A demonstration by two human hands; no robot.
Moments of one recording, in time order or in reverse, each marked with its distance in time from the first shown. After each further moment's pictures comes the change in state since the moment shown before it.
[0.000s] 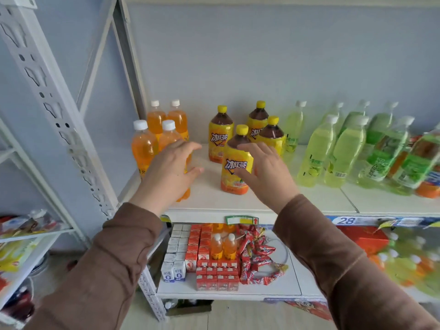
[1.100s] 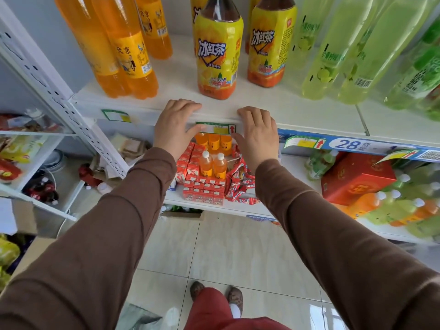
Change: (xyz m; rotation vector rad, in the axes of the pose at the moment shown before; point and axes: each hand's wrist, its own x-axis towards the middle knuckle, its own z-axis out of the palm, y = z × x) left_hand -0.063 -0.010 0.215 0.081 -0.001 -0.094; right_hand -0.096 0.149 0.133 -0.201 -0.020 -0.003
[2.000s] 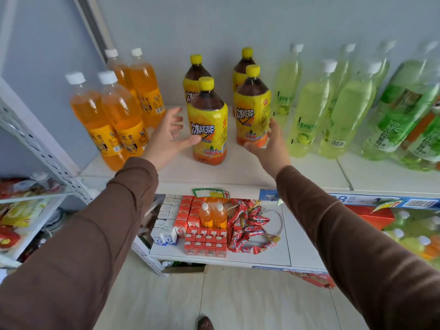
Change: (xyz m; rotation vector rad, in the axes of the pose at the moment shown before) left_hand 0.119 -0.002 -0.064 -0.666 -0.120 -0.255; right_hand 0.109 0.049 -0.049 0.719 -0.022 0.431
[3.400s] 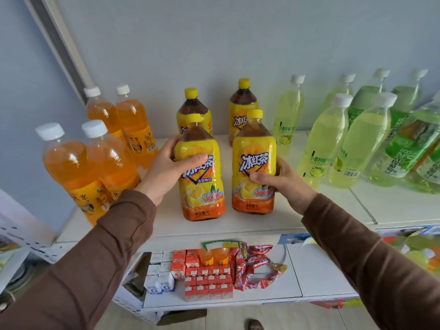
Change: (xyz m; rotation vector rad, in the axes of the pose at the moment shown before) left_hand 0.051 0.014 -0.014 -0.387 -0.154 -0.091; right_hand 0.021 -0.018 -0.005 0.517 -0.335 0.193
